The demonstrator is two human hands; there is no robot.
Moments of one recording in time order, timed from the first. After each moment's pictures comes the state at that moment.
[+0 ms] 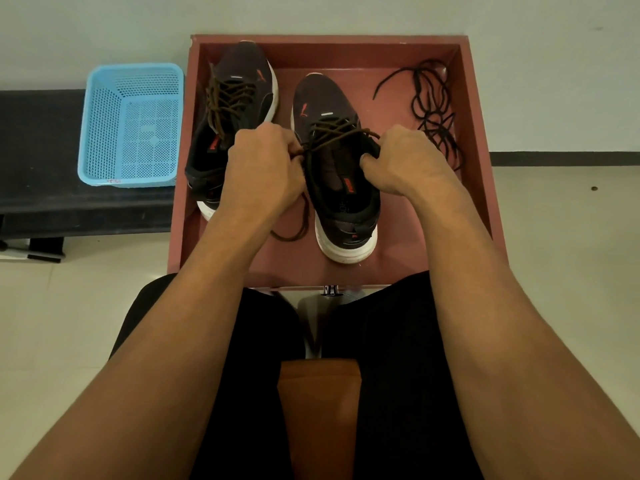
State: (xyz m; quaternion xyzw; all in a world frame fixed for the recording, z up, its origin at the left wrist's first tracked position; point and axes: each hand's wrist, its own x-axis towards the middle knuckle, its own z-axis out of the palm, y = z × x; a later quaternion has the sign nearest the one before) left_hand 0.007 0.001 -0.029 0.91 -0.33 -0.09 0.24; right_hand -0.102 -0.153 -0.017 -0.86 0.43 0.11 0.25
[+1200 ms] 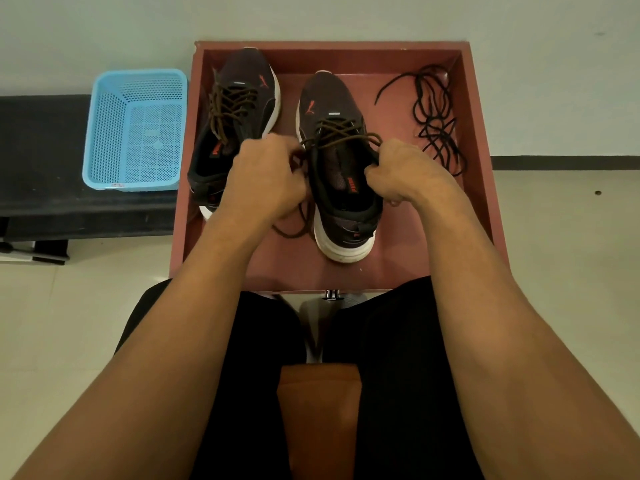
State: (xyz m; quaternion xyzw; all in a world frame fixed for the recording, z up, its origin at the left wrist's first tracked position) left_hand 0.011 0.002 -0.032 0.91 -0.33 -0.14 0.21; right_hand -0.100 -0.154 -0.014 -0.85 0.41 0.18 0.29
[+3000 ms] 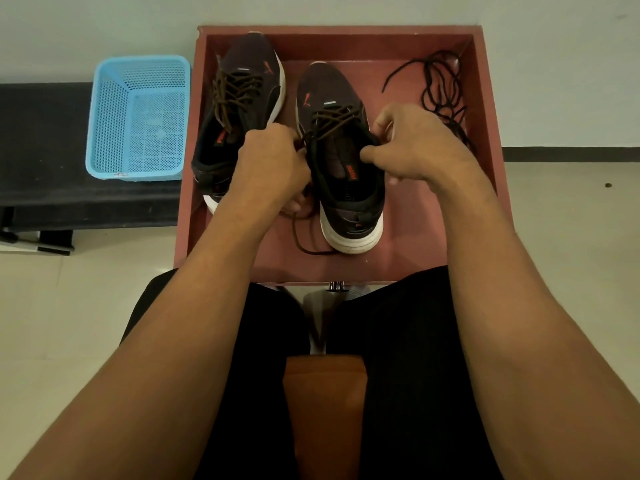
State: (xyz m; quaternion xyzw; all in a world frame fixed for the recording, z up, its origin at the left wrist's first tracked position) left_hand 0.010 -0.003 -0.025 0.91 -0.26 -0.23 0.24; right_hand -0.104 -0.158 -0.003 -0.84 0.39 0.07 0.36
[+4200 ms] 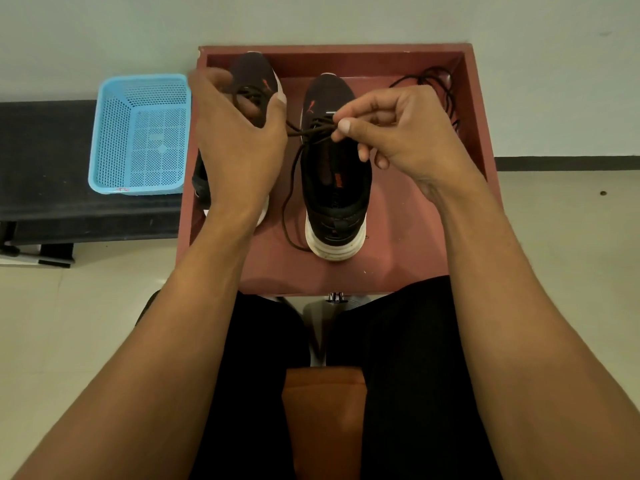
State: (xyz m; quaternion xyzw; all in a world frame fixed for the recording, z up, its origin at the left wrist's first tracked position) left_hand 0.021 0.001 -0.008 0.83 -0.17 -0.02 0.53; right_hand -0.106 -0.168 -0.008 -0.77 0.23 -0.12 0.59
